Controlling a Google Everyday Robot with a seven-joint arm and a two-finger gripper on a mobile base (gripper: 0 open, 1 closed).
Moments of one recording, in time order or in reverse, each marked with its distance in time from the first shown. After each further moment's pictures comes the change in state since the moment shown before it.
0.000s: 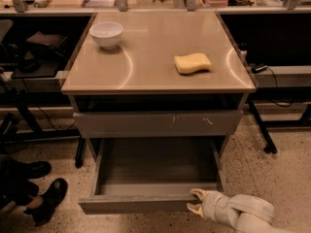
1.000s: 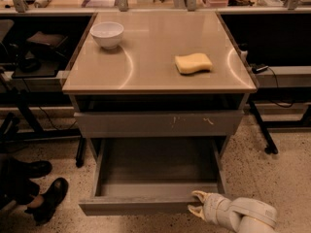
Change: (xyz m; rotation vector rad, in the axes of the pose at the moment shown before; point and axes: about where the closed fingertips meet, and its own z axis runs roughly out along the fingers) arm 0.000 0.006 -0.004 0.000 -0.002 0.004
